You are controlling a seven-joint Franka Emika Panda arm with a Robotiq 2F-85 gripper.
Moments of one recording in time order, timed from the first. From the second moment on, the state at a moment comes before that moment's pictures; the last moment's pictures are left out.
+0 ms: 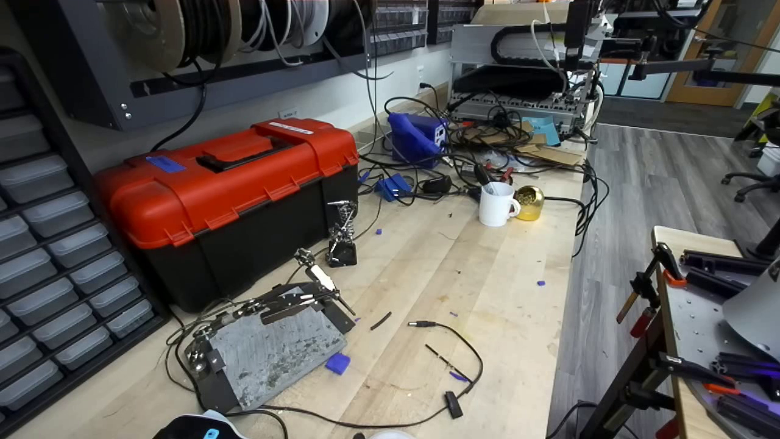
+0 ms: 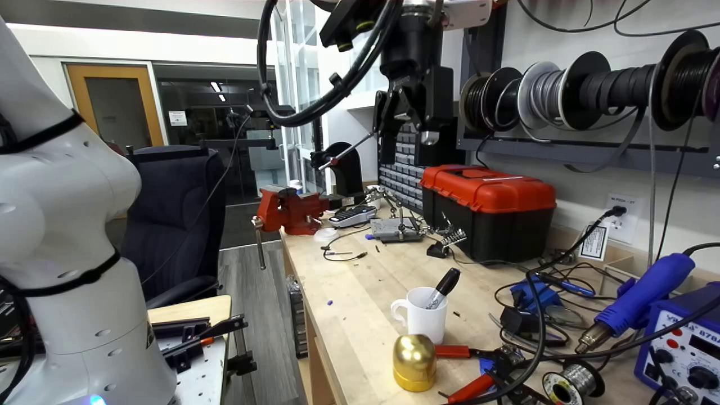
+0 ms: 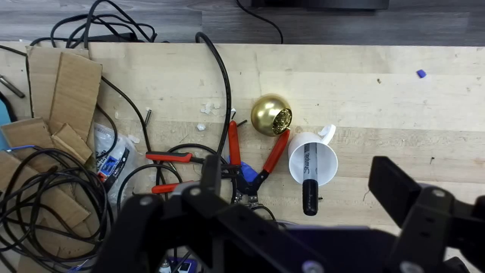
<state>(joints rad) -0.10 -0.35 -0.14 -2.19 -0.17 1.78 -0.20</state>
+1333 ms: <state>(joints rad) -0.08 0.01 -0.12 -1.94 -0.05 1.78 -0.31</state>
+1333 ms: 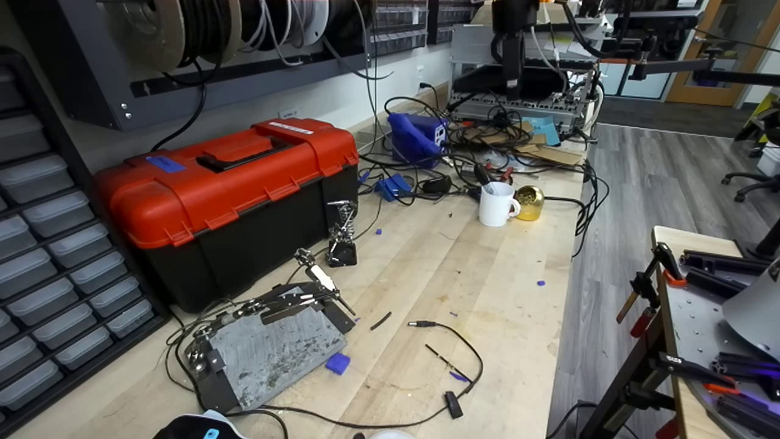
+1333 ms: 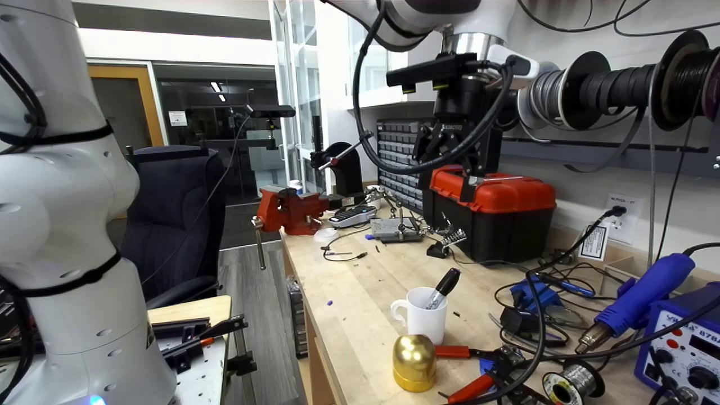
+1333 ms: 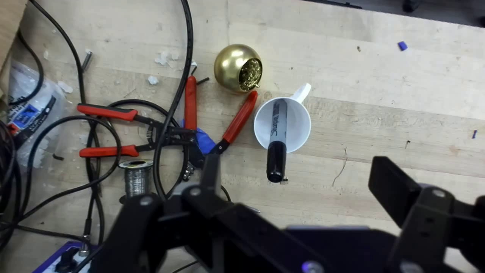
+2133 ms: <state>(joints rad) -0.08 0.22 -0.08 -1.85 -0.02 1.76 -0.35</state>
